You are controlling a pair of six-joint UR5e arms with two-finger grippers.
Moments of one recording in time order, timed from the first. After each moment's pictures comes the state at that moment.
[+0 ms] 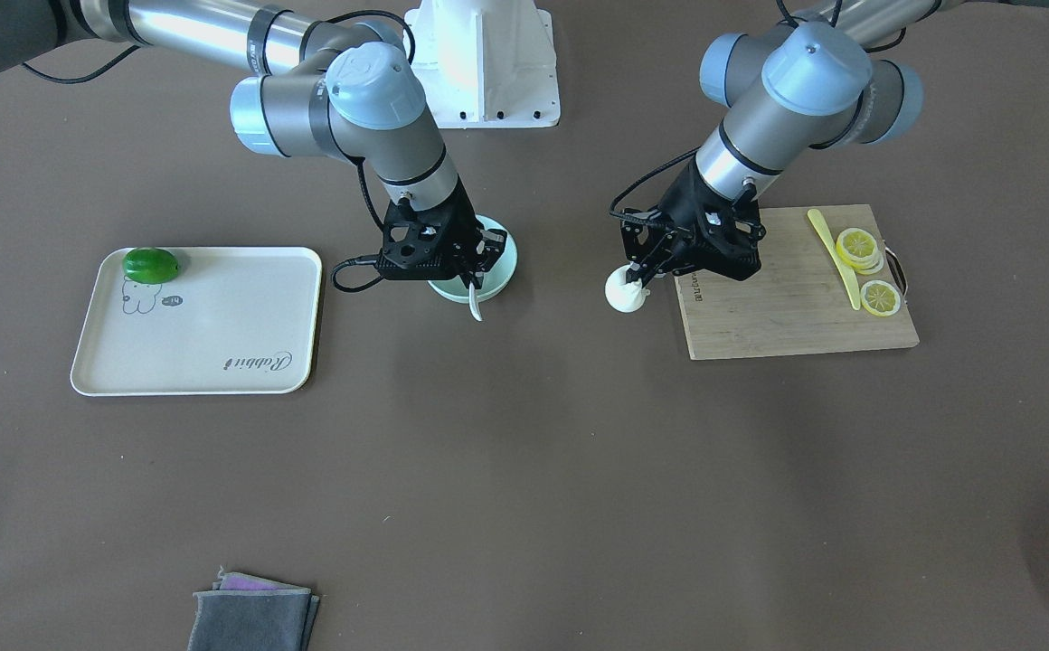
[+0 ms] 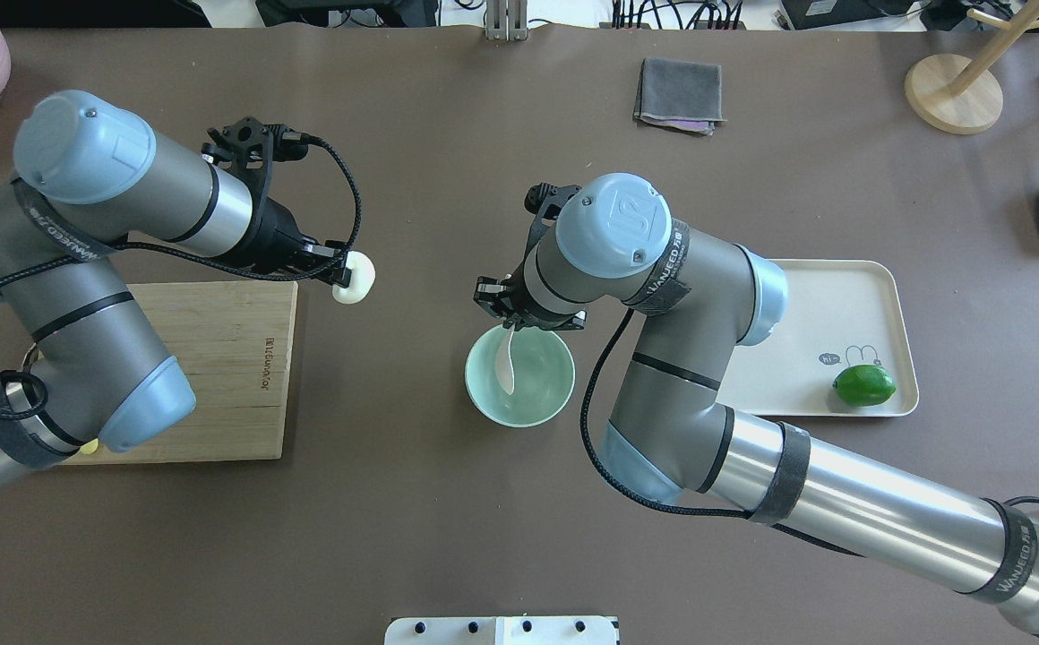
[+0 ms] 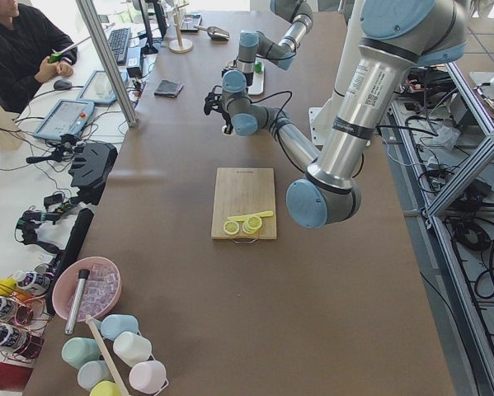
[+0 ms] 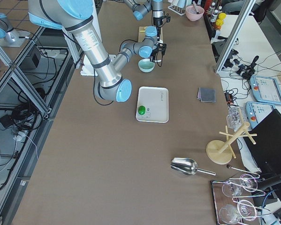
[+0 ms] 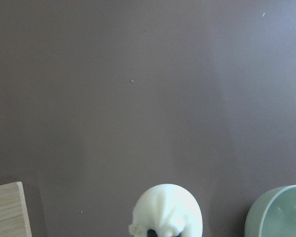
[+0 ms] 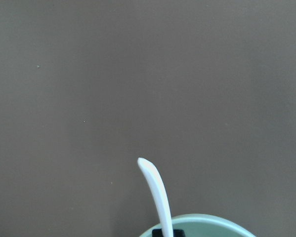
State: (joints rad) left arm -0.74 -2.01 -1.77 -2.00 -2.10 -1.03; right arm 0.52 -0.86 1.56 -1.27 1.89 1.48
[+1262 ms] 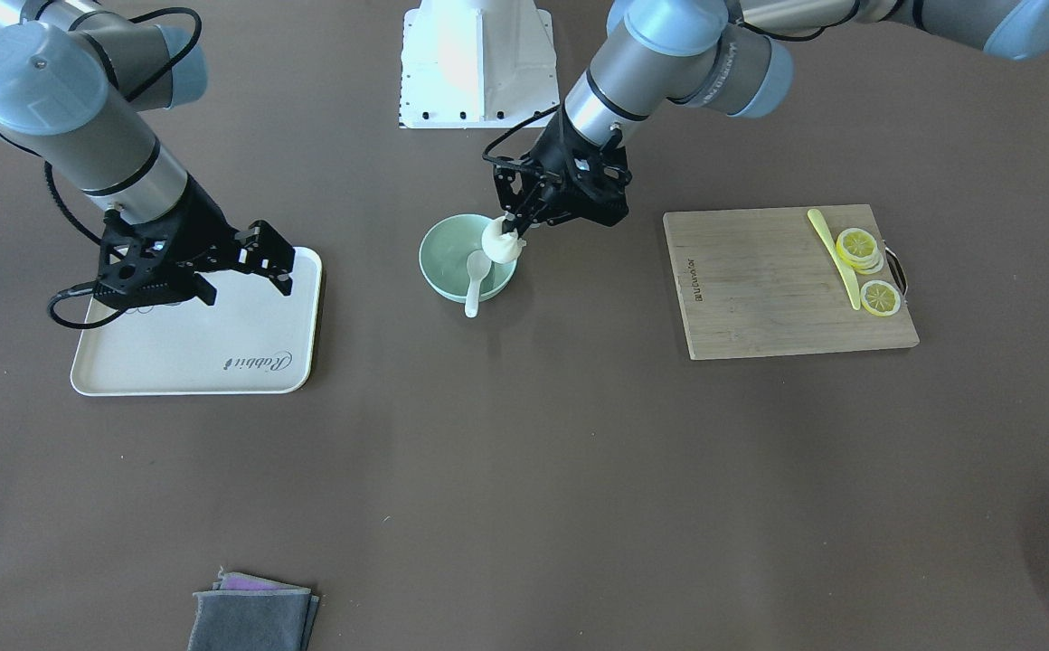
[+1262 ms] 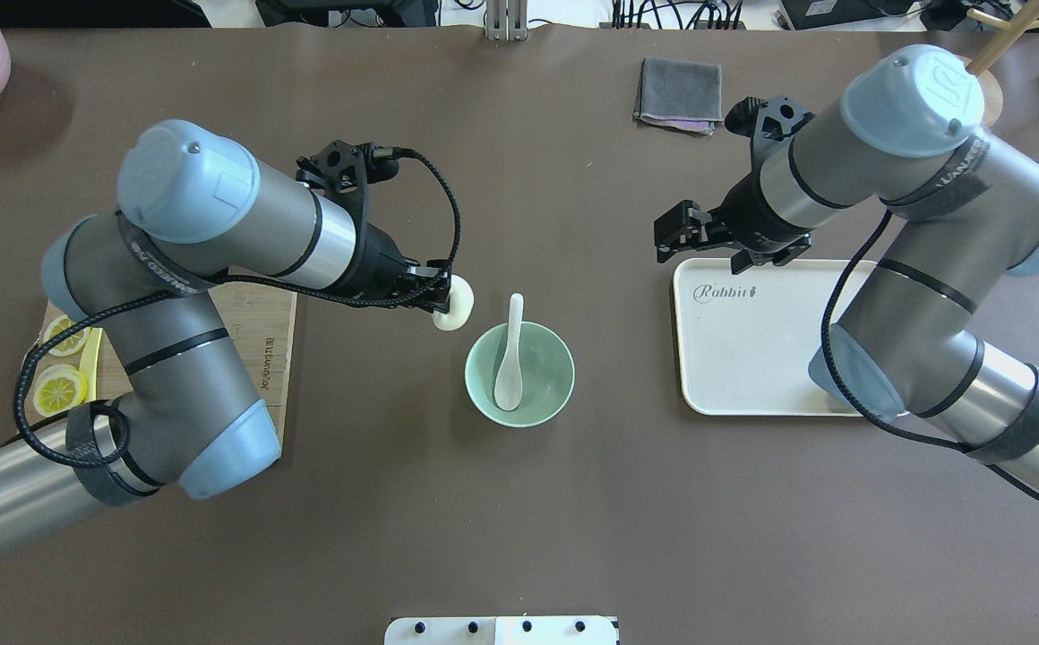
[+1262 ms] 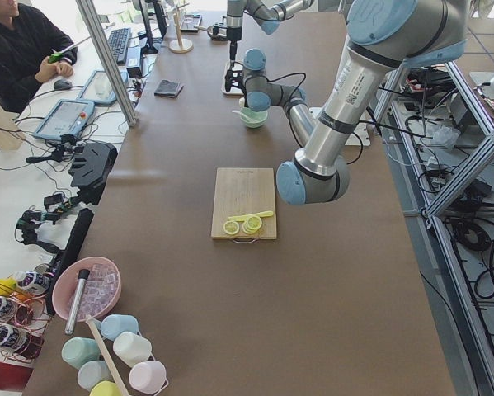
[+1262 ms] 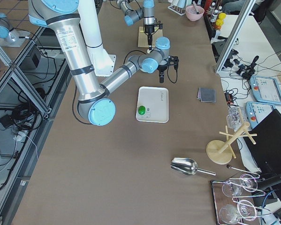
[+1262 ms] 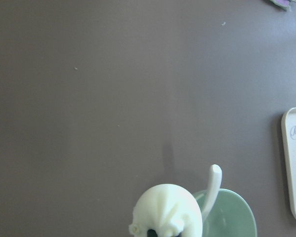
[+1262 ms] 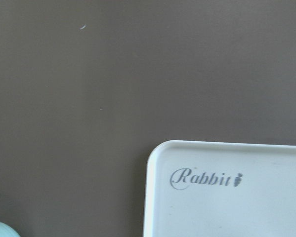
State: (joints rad) left arm -0.52 -2.21 -1.75 -2.01 -1.93 -1.33; right arm 0.87 -1.23 1.84 -1.41 2.16 0.94
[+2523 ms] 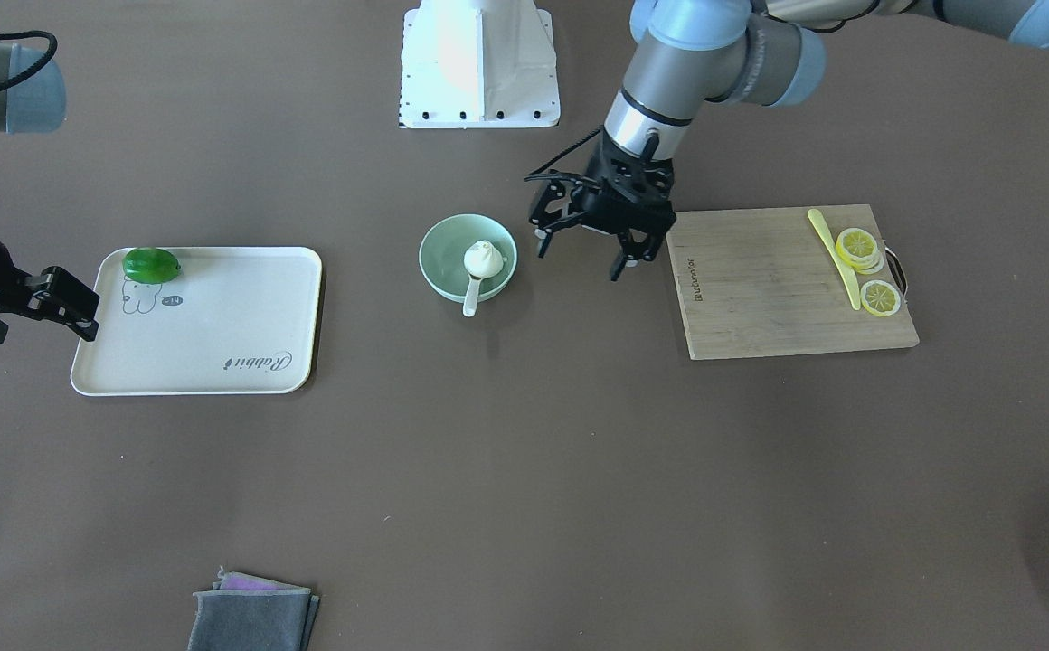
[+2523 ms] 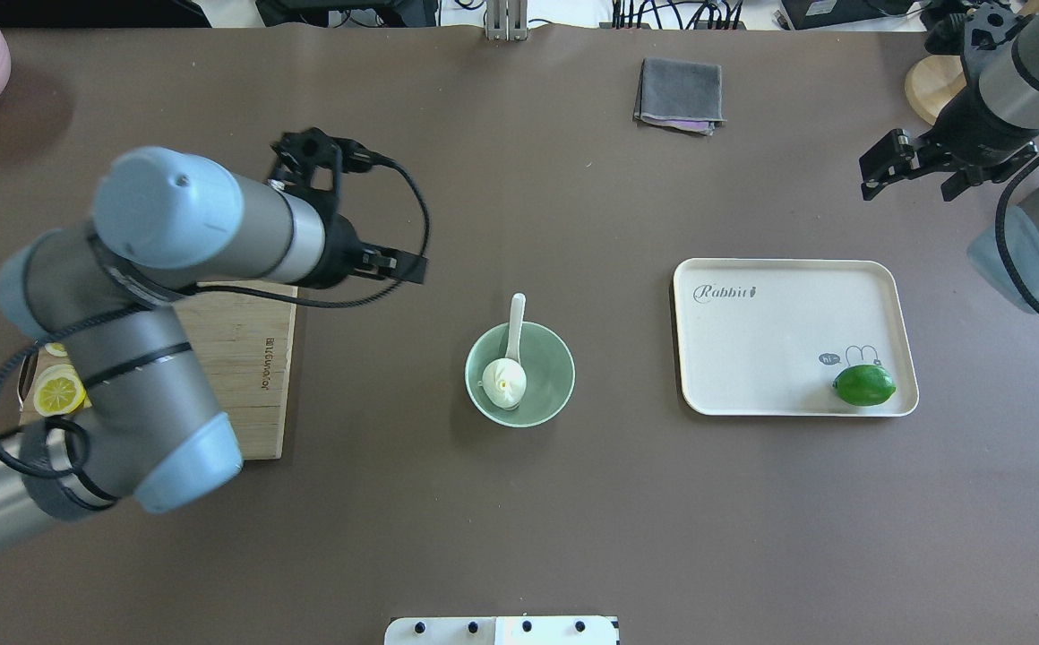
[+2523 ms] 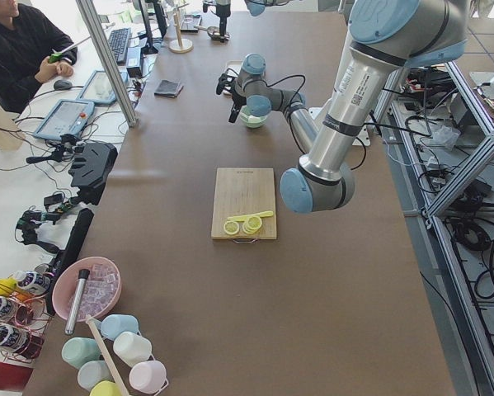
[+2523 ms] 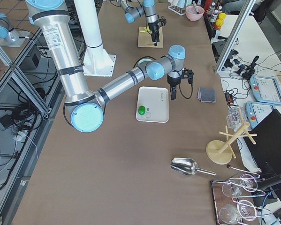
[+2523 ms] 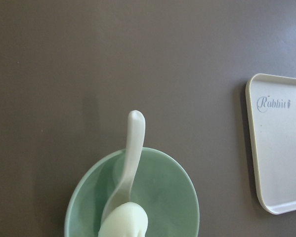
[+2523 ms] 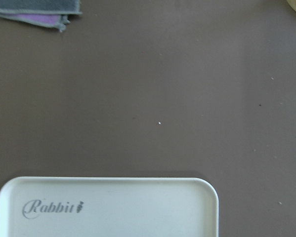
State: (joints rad) left arm -0.68 -2.04 -1.86 -1.87 -1.83 -0.91; right arm 1.11 -1.26 1.81 -1.70 2.20 0.61
